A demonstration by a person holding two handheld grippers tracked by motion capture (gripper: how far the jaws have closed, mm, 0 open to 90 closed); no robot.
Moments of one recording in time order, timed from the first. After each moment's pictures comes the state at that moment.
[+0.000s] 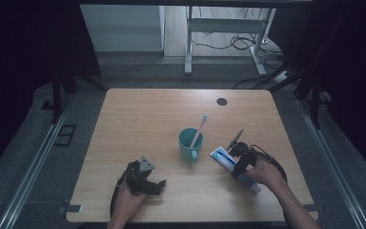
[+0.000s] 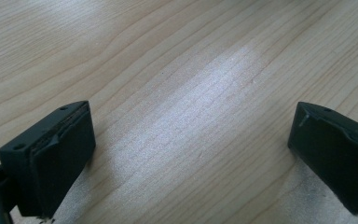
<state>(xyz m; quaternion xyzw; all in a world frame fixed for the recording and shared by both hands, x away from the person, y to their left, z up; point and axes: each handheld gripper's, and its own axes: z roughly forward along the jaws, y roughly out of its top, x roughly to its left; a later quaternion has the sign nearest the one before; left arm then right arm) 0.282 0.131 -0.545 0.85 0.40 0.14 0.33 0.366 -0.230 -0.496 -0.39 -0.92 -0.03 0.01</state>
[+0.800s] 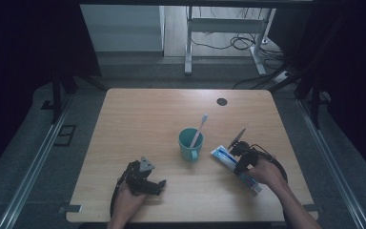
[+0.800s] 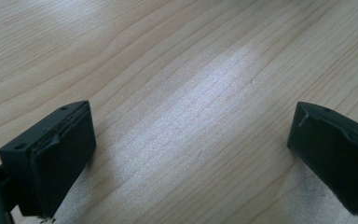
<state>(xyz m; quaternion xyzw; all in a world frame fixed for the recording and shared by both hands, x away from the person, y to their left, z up) 0.281 0.131 -0.545 0.85 0.40 0.14 0.33 0.363 -0.233 -0.490 -0.41 -0.91 -0.05 0.00</state>
